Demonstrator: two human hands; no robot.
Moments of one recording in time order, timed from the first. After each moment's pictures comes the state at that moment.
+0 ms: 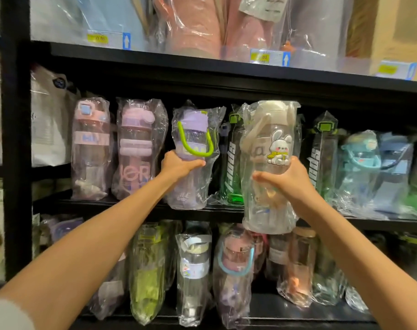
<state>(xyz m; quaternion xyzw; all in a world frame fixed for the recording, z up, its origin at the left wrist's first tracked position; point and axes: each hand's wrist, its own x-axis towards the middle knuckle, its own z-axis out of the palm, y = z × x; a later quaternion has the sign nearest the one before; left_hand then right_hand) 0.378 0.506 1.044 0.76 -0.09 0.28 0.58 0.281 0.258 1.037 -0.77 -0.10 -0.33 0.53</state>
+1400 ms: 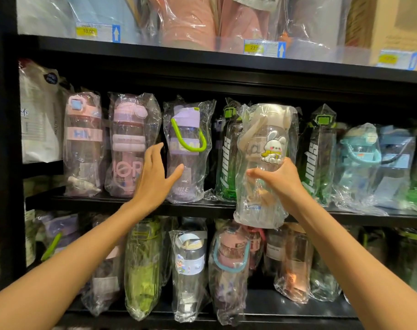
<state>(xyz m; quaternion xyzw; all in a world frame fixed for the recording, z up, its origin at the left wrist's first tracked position) 0.327 0.526 1.001 0.80 -0.17 0.46 0.34 0.309 0.252 1.027 -0.75 -0.09 -0.30 0.59</state>
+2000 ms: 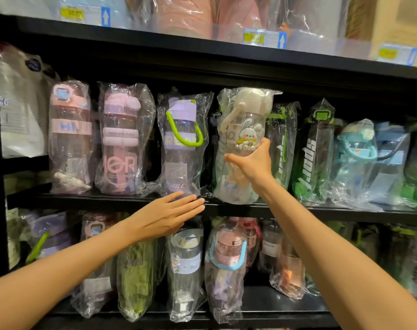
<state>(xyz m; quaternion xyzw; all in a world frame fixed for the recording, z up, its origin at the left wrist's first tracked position) 0.386 0.541 0.924 0.69 -0.44 0.50 -0.26 0.339 0.299 1.042 -0.74 -0.08 -0.39 0.55</state>
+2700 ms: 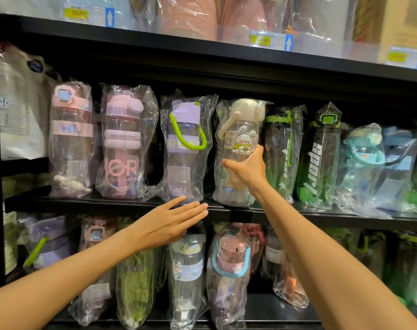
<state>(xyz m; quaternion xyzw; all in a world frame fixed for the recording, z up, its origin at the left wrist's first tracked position) 0.380 0.537 0.920 0.69 -0.44 0.52 -0.24 0.372 0.305 1.037 -0.77 -0.08 -0.38 0.51</state>
